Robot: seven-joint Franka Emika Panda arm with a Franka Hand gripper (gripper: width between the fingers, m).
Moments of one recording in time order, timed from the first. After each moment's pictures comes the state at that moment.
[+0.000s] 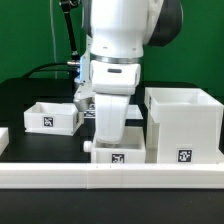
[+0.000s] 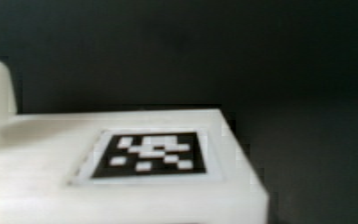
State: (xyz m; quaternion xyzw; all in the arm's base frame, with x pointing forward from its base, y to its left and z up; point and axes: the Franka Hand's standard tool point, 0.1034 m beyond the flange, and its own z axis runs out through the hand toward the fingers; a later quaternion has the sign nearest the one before) arm 0.536 -0.005 0.010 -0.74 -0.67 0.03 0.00
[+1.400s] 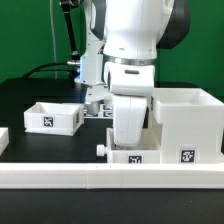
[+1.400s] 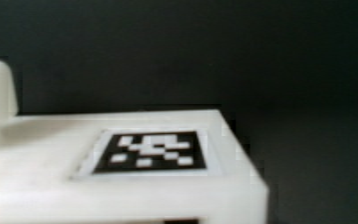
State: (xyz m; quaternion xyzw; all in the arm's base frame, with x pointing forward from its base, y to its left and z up) arm 0.546 0.007 0.008 -0.72 -0.70 0.02 -0.01
